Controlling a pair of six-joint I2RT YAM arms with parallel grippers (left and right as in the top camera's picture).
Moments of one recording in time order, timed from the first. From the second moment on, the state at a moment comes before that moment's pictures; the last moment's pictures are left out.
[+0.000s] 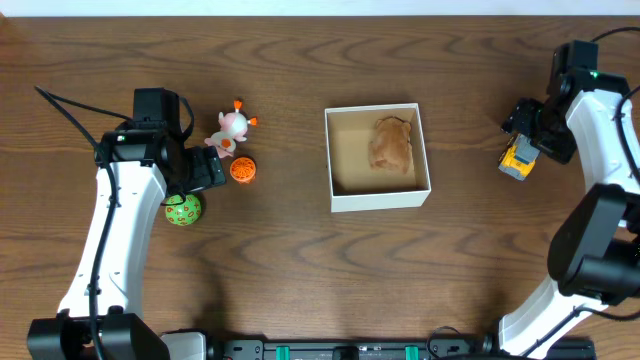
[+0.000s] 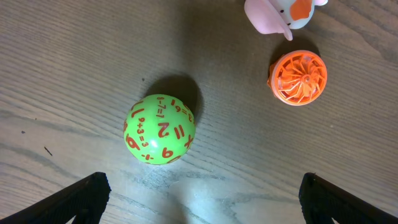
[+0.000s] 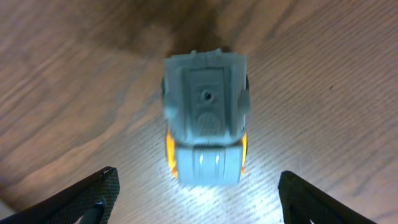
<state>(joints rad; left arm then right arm) 0.04 1.47 1.19 -1.06 -0.06 -0.28 -0.22 1.94 1.56 -1.00 0.10 0.41</state>
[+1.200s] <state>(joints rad) 0.04 1.47 1.19 -1.06 -0.06 -0.28 -0.15 1.92 1.55 -1.03 0.11 0.35</state>
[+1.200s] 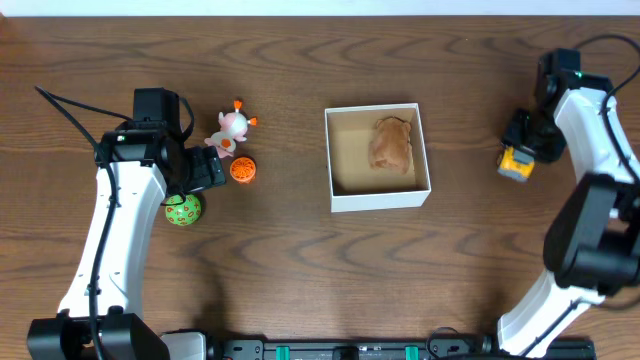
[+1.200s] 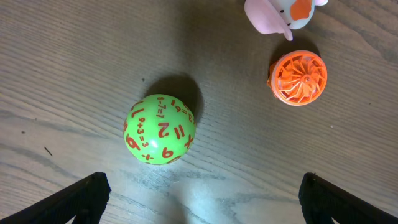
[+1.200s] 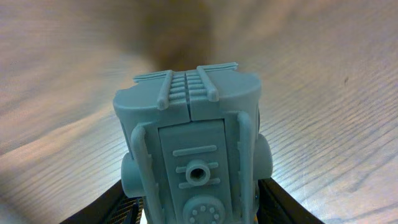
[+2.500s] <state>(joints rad) 0.04 1.47 1.19 -1.06 -0.06 -0.28 0.51 2.00 1.55 -0.72 -0.06 -0.87</state>
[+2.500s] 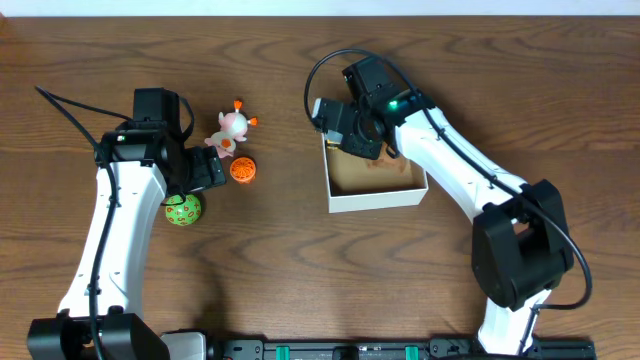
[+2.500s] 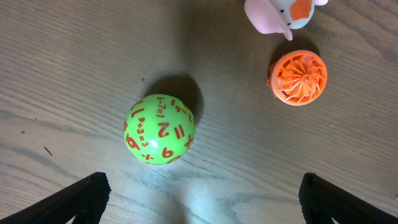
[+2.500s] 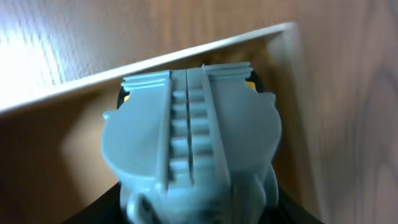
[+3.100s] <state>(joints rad) 0.04 1.47 1.19 -1.06 -0.06 -0.28 0.51 2.05 1.55 -0.67 0.04 -0.90</state>
